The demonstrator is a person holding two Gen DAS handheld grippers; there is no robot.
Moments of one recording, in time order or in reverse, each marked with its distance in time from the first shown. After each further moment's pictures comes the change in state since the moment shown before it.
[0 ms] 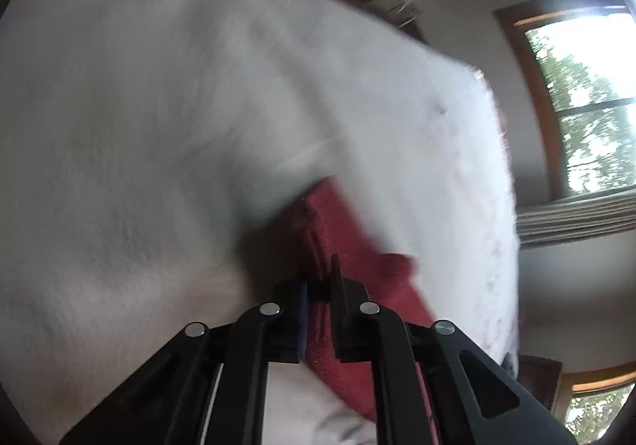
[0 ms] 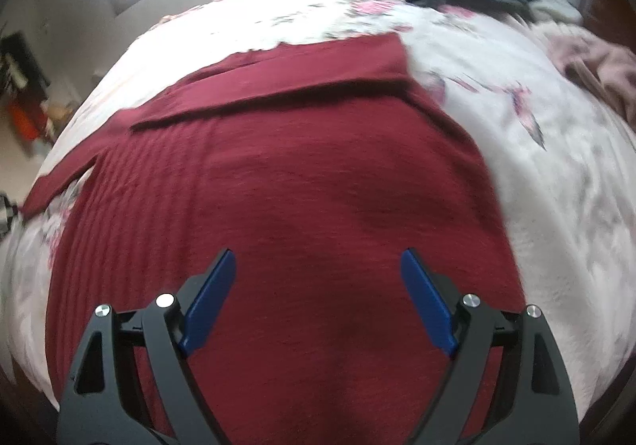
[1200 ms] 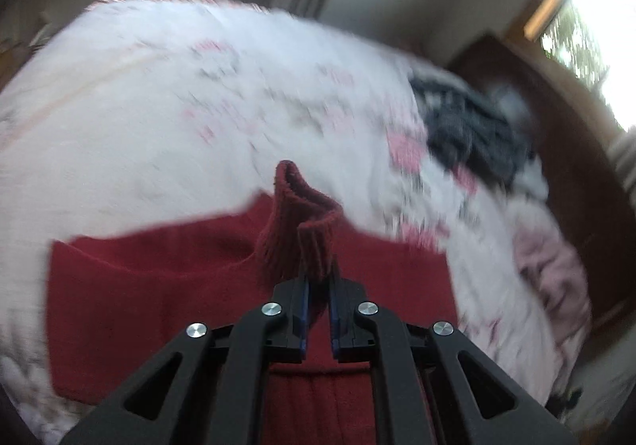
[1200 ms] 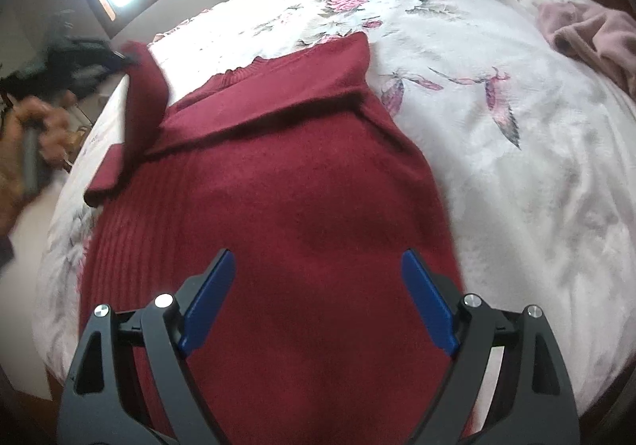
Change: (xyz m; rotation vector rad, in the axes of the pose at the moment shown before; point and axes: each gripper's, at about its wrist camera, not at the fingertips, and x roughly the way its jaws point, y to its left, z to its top) left arm 0.139 -0.363 -0.483 1.158 0.416 -0.169; right arm -0.015 -0.070 0.031 0.140 0.052 0.108
